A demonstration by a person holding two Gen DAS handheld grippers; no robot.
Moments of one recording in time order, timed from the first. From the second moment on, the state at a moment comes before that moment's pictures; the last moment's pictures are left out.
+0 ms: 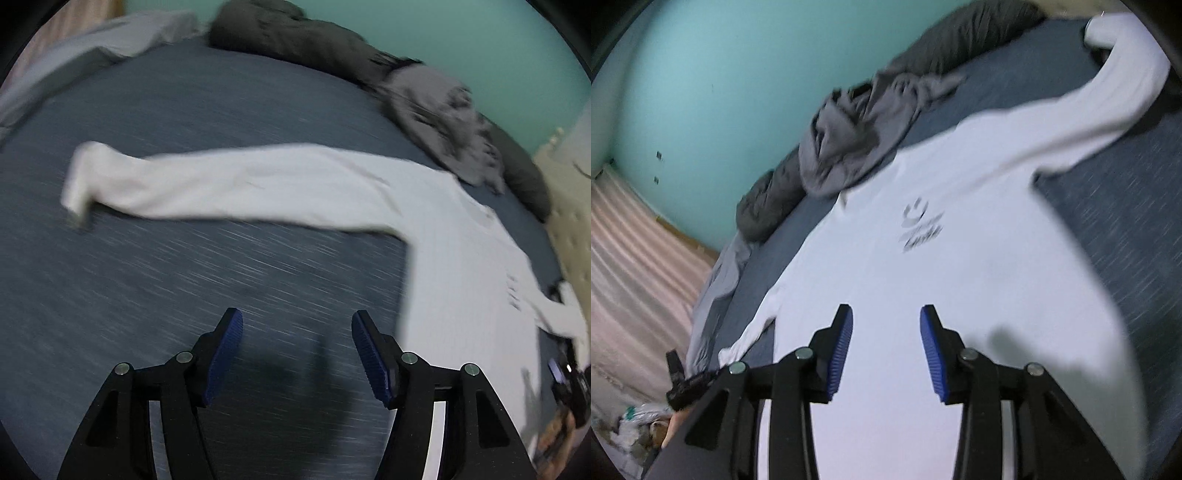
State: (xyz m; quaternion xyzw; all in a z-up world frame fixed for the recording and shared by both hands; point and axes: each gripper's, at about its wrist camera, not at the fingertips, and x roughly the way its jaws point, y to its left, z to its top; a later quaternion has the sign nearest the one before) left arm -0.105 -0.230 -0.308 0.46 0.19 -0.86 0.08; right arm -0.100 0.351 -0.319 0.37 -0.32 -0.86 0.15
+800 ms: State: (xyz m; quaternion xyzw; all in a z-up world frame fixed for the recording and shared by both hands) left arm -0.126 -0.382 -0.332 0.48 0.17 -0.84 0.20; right arm -0.114 0.296 -0.325 0.36 -0.31 -0.86 0.18
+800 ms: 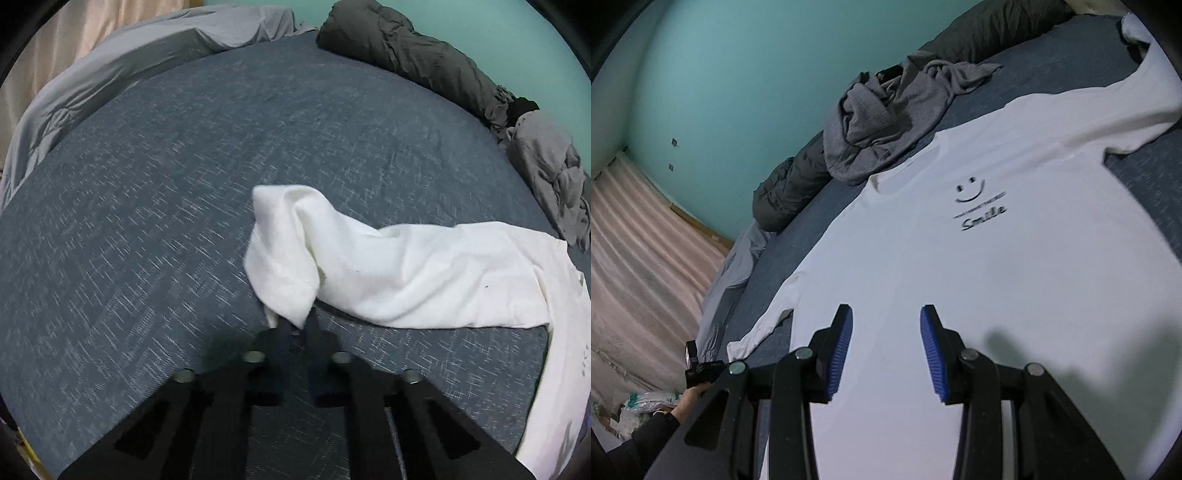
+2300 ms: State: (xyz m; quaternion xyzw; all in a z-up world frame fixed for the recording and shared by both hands) left arm -0.104 -0.433 -0.347 0.52 0.25 -0.80 0.18; right arm -0.120 0.281 -0.335 0.38 -0.32 -0.85 0.19
